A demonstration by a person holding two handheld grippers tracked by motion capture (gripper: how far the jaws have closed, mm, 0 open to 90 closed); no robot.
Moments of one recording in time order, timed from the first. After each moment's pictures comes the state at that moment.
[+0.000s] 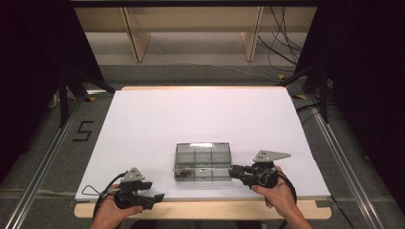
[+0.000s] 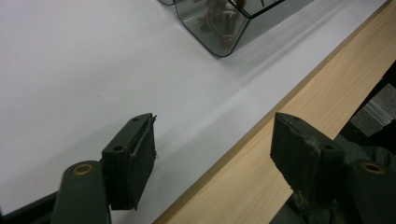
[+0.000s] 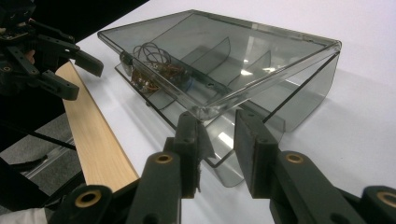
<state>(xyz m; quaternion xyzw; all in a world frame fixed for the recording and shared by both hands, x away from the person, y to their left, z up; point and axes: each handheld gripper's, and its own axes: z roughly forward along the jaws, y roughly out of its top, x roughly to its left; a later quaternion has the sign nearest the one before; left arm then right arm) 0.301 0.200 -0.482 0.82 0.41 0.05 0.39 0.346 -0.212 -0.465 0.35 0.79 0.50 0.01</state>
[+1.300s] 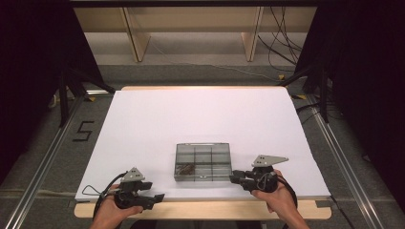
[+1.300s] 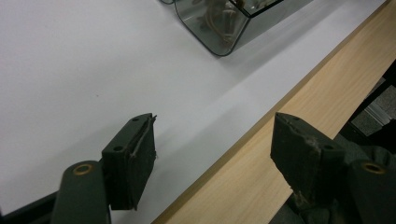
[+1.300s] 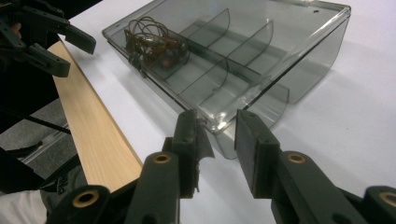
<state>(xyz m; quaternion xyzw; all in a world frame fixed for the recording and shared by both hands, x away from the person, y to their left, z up) 0.301 0.199 -0.483 0.82 0.41 0.05 0.38 0.339 -0.213 -0.475 0.36 0.80 0.47 0.01</state>
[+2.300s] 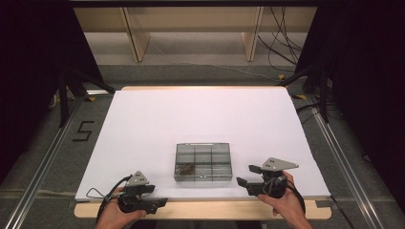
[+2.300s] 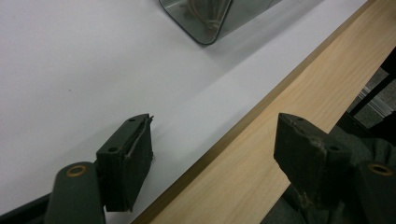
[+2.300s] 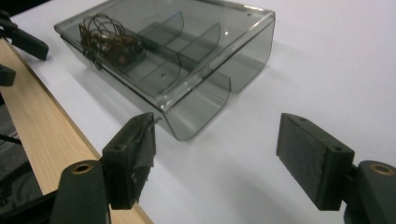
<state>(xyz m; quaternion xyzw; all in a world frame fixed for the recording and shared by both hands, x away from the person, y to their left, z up) 0.295 0.190 -0.489 0.84 0.40 0.05 0.37 0.326 -0.232 -0.475 0.39 0.80 0.45 0.10</state>
